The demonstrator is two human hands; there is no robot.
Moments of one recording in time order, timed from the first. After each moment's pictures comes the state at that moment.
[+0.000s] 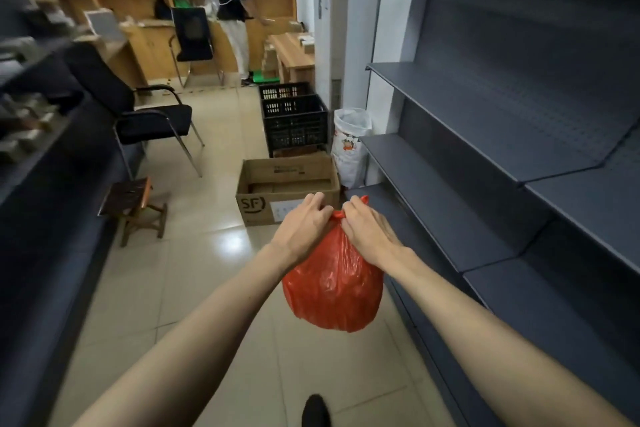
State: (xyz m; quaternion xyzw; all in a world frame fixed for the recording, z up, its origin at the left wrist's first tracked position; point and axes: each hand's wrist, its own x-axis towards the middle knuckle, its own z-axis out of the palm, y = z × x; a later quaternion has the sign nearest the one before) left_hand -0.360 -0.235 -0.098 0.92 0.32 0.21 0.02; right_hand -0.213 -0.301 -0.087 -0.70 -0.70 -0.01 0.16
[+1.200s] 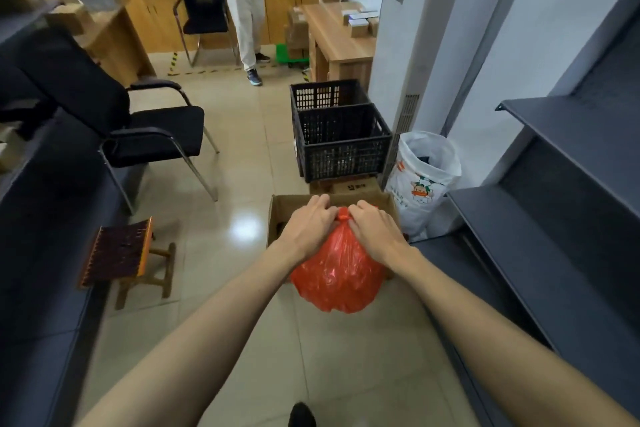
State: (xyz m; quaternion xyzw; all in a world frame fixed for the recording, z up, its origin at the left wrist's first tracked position) left_hand -0.393 0.484 -0.141 0.92 0.38 0.11 0.09; right_hand -0.242 0.426 -0.127 -0.69 -0.71 0.07 0.11
